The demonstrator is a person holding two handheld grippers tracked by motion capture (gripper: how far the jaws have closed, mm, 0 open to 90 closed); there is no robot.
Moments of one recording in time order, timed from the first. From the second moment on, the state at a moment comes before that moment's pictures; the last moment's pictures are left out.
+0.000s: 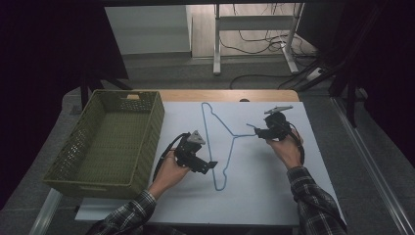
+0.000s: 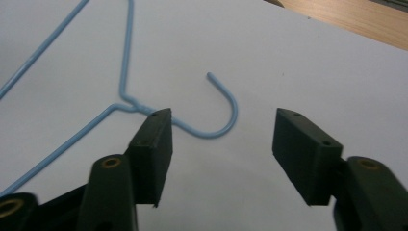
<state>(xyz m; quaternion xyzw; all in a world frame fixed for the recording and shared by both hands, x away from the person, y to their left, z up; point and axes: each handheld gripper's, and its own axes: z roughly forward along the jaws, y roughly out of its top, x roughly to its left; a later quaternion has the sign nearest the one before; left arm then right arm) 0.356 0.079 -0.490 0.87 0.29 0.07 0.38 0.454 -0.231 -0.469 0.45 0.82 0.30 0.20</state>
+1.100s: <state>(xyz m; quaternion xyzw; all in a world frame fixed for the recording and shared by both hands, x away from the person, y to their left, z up) 0.371 0.061 -0.495 0.87 0.32 0.02 0.37 0.499 -0.217 -0.505 0.45 0.82 0.28 0.22</state>
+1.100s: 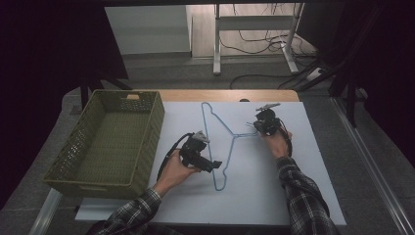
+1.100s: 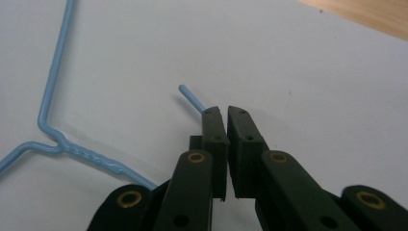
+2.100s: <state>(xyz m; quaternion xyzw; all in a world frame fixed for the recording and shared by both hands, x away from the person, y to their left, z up) 0.445 0.004 -0.527 0.84 0.40 -0.05 0.37 0.485 -0.215 -0.479 0.44 0.81 0.31 0.23</state>
